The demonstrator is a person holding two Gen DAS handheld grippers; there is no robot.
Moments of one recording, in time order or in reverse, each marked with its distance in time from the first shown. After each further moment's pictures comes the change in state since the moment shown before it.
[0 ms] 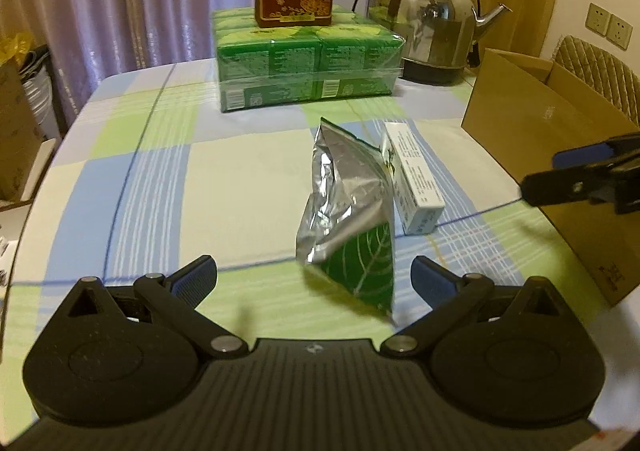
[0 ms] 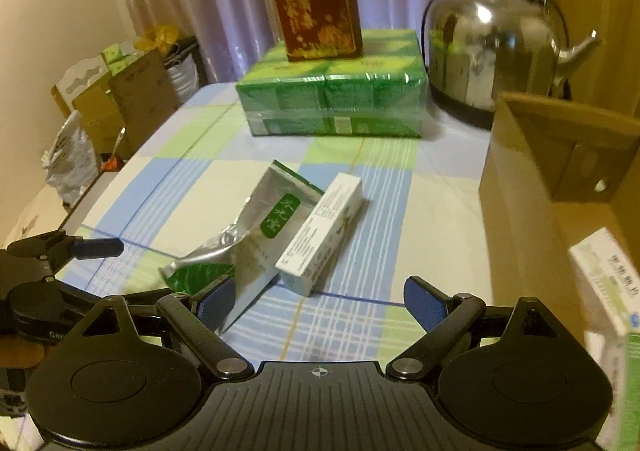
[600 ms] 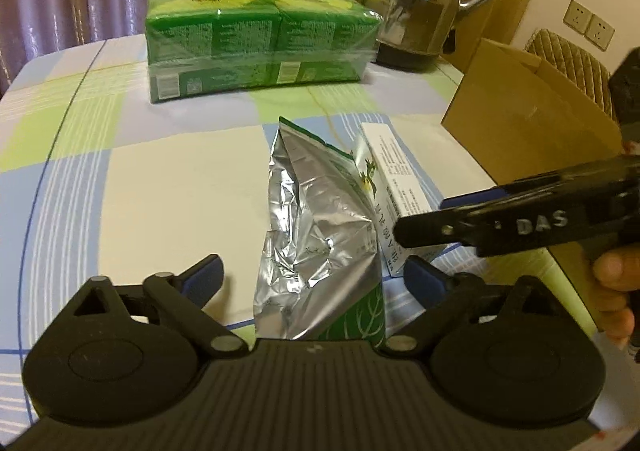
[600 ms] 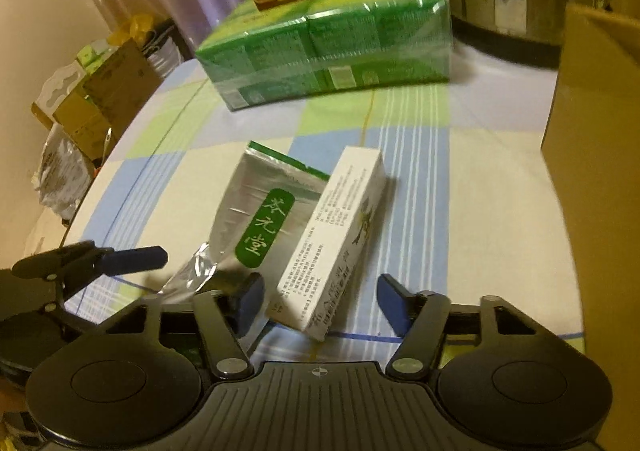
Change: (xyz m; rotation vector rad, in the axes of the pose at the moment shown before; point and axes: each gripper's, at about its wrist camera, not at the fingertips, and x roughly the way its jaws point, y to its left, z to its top) left arm 0.072 0.008 0.030 -0.001 0.077 -0.161; right arm 0.091 -0.017 0.020 0.140 0.117 0.053
